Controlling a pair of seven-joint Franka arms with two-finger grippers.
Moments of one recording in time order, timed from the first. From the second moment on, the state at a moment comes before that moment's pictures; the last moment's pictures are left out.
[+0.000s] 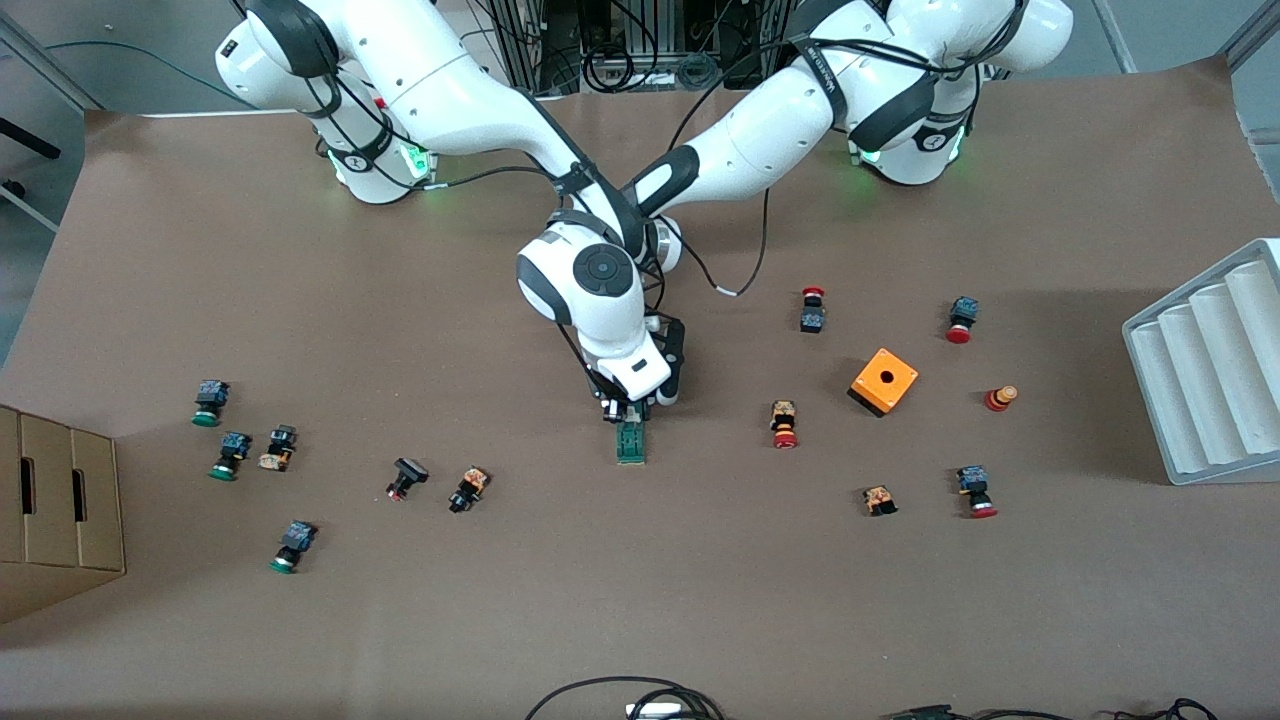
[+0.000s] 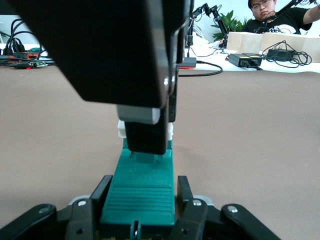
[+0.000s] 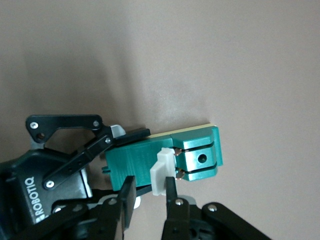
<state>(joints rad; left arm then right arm) -0.77 1.06 -0.38 -1.55 2.00 1.87 -2.49 0.88 0.68 -0.15 -1.63 -0.02 2.40 -0.61</state>
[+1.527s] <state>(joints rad) -0.77 1.06 -0.37 -1.55 2.00 1.87 -2.49 0.88 0.68 -0.13 -1.63 -0.10 2.41 -0.53</state>
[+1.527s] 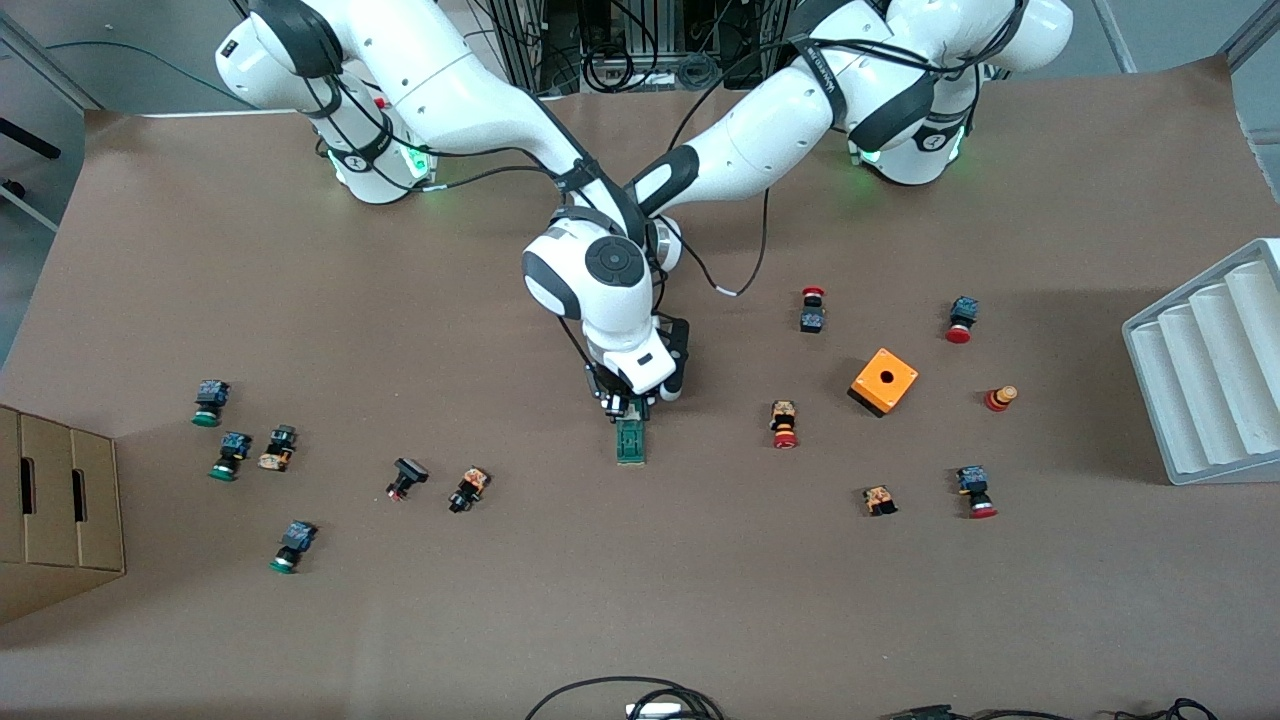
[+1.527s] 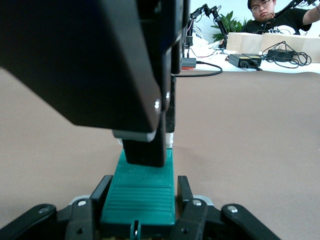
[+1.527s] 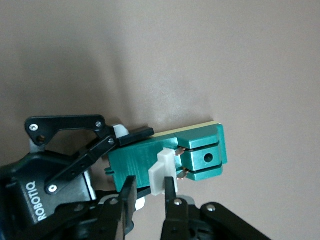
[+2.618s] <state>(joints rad) -0.78 1.06 -0.37 -1.55 2.00 1.87 -2.50 0.88 0.68 -0.13 -1.64 -0.10 2.41 -0.52</state>
